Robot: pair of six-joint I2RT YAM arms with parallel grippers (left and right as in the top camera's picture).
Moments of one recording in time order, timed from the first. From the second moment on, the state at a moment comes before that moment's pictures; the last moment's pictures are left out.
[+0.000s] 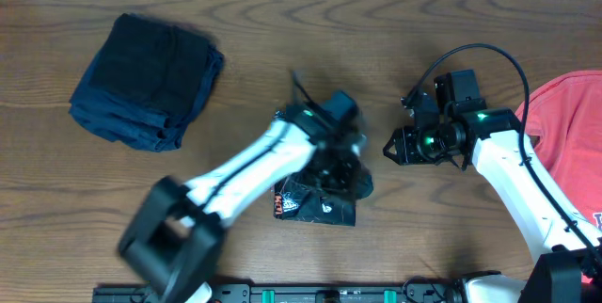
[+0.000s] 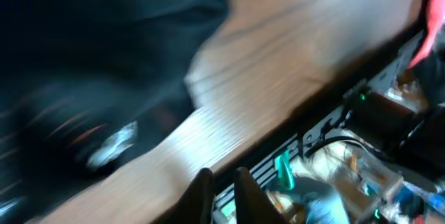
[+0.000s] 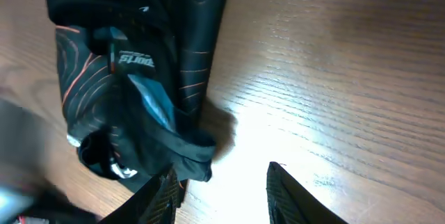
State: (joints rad) left arm -0.71 1.74 1.26 -1.01 0.58 -0.38; right arm 0.18 1.47 0.98 -0.83 -0.43 0.12
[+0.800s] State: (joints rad) left arm -0.31 1.33 1.27 -1.18 0.17 -0.38; right arm 0.70 1.73 0.98 -0.72 -0.43 0.07
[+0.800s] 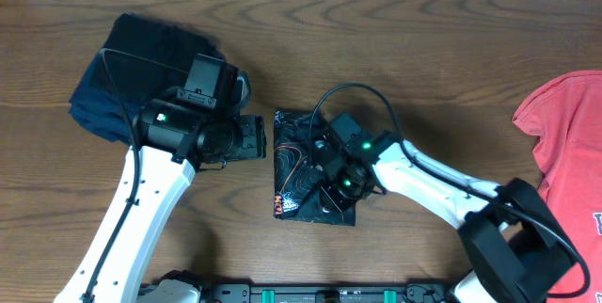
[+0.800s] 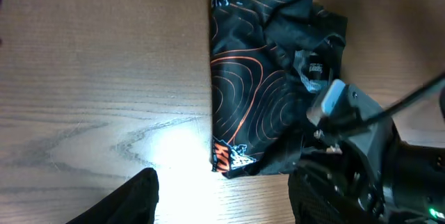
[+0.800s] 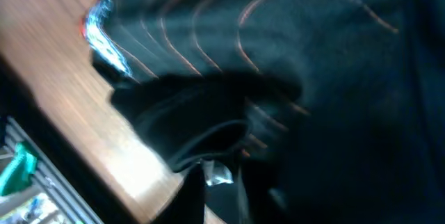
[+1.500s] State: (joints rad) left arm -0.31 1.33 1.27 -1.18 0.15 -0.38; right arm 0.70 1.64 0.98 -0.56 -0.48 0.10
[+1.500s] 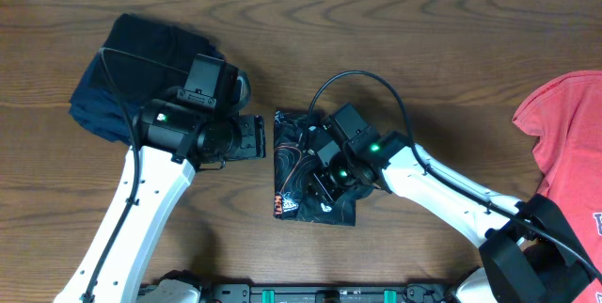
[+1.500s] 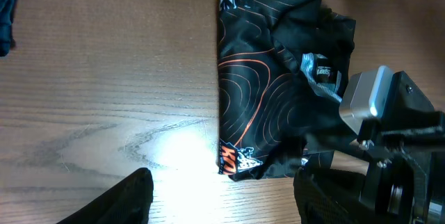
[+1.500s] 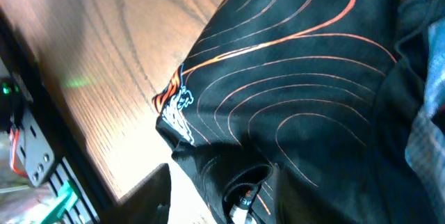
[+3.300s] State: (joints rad) left arm -0.31 1.33 1.27 -1.16 0.15 -0.38; right arm 0.50 1.64 0.96 -0.73 -0.20 0.29
